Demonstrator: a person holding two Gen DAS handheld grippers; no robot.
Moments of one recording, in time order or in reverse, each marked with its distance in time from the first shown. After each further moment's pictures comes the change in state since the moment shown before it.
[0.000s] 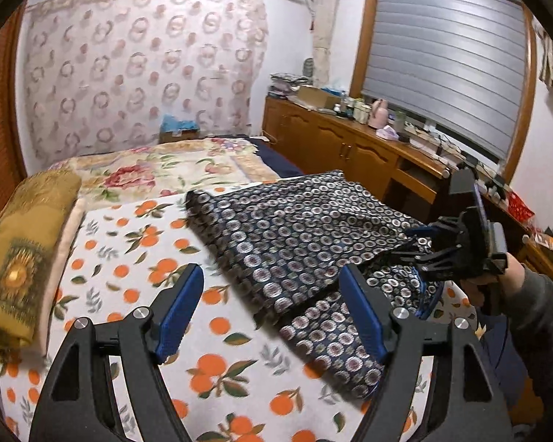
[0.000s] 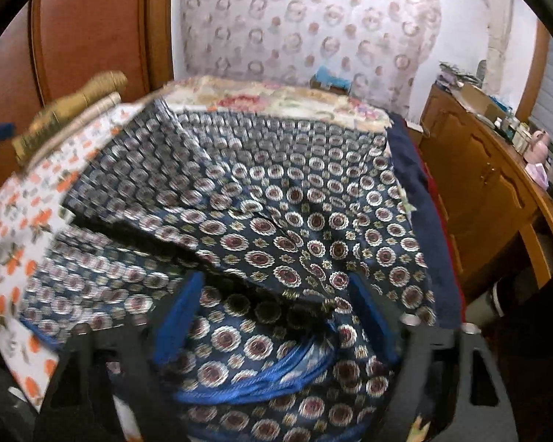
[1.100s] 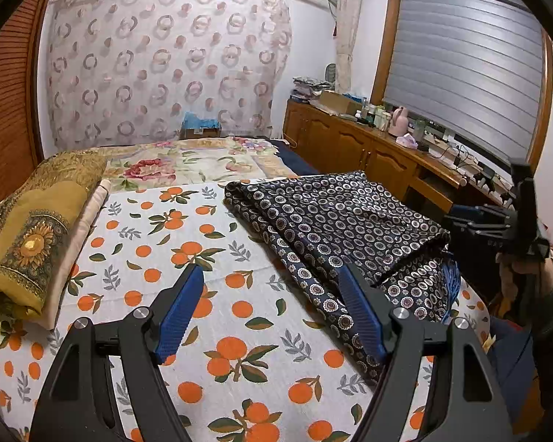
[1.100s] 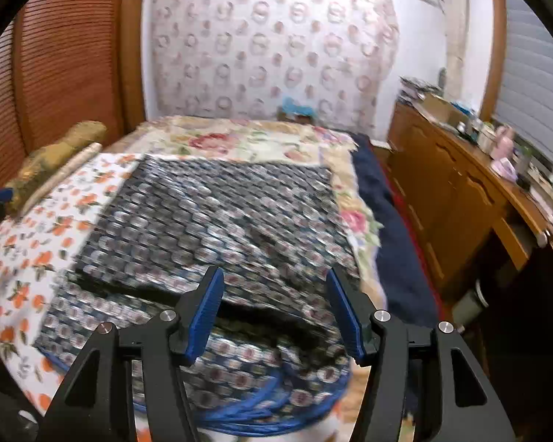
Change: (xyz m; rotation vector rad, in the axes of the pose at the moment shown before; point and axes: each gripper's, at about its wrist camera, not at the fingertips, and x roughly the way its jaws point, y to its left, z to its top) left arm 0.000 0.011 -0.021 -0.040 -0.019 0.065; right arm -0.056 -0.021 0.004 0.095 -0.163 -0.079
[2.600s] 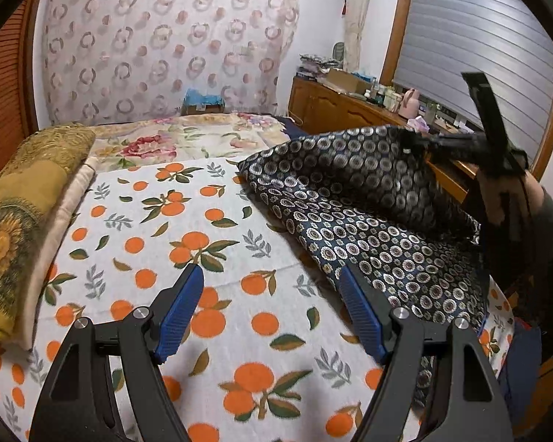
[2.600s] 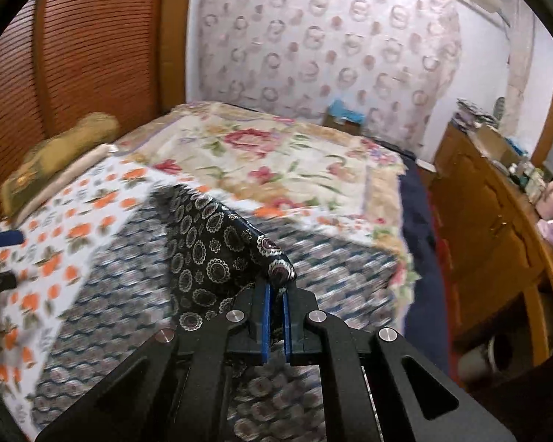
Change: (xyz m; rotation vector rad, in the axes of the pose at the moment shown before) left arm 0.064 0.024 0.005 -0.020 0.100 0.003; right arm 0.160 -0.018 0.123 -0.155 0.058 0.081
